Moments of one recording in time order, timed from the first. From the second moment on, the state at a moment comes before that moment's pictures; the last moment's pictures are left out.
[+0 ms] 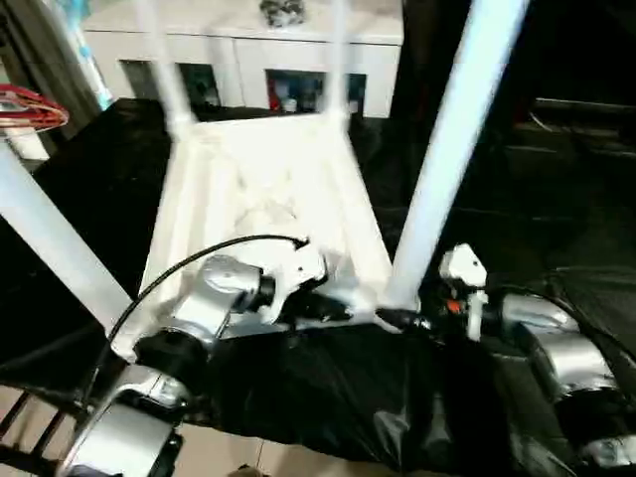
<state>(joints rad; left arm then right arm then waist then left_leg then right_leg) -0.63 0.24 -0.29 0.67 0.03 0.07 -1.29 -0.35 -0.44 0.12 0.44 0.21 0.09 1.19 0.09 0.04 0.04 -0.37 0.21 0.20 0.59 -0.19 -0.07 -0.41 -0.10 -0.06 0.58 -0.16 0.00</state>
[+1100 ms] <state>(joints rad) -0.65 0.10 -0.23 0.70 0.12 0.17 -0.84 -0.48 -0.15 0.01 0.67 0.10 0.02 0.51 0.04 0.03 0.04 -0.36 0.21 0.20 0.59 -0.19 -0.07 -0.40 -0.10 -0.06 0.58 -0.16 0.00</state>
